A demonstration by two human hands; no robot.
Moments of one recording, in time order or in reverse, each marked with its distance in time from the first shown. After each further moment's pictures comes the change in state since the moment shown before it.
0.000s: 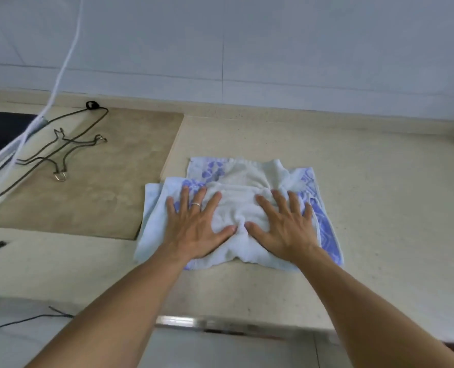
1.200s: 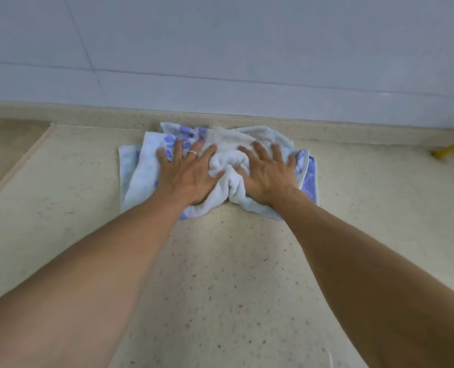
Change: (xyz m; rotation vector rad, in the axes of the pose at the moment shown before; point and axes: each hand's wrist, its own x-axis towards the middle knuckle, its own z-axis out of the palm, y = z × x) left_hand 0.291 0.175 -0.008 0.109 0.096 0.053; right_hand 0.228 0.205 -0.044 -0.120 0.074 0.029
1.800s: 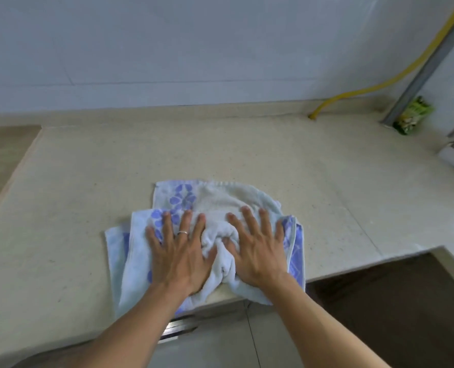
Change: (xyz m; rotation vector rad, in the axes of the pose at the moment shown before) left_hand -0.338 0.101 0.011 0.028 -0.186 0.090; right_hand -0.372 -0.016 0.008 0.161 -0.085 0.179
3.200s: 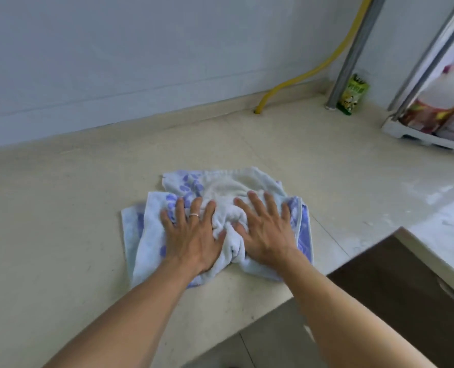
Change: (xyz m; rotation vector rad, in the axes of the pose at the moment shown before) left_hand 0.116 0.113 -0.023 0.049 0.073 0.256; right_hand 0.053 0.121 -0.029 0.059 0.058 0.220
